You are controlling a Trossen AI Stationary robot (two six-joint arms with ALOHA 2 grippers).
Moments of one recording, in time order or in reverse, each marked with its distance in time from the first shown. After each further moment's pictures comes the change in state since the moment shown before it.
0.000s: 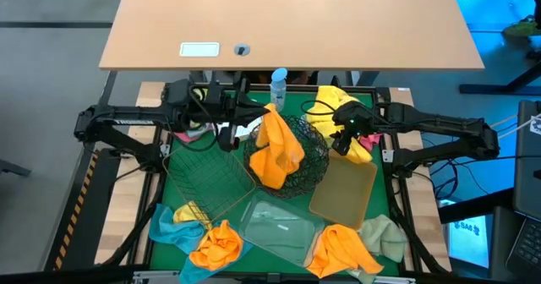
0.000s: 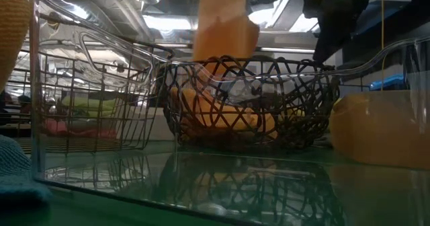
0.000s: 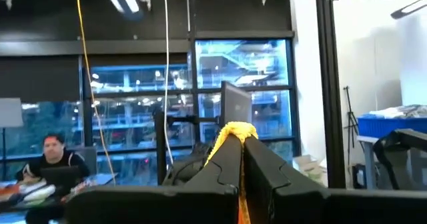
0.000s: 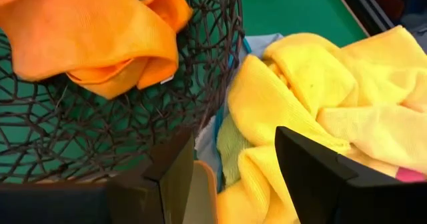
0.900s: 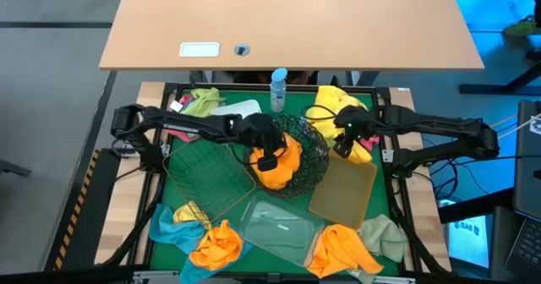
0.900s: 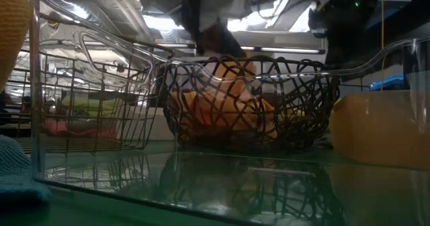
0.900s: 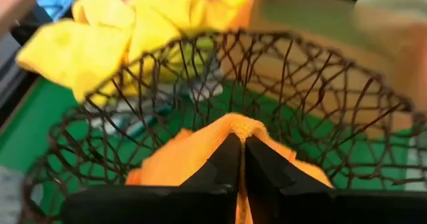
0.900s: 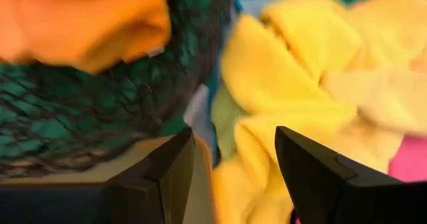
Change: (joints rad) left arm 0.000 0.378 -0.001 -0.657 -0.214 0.000; right arm 0.000 0.000 -0.072 -0.045 0.016 0.068
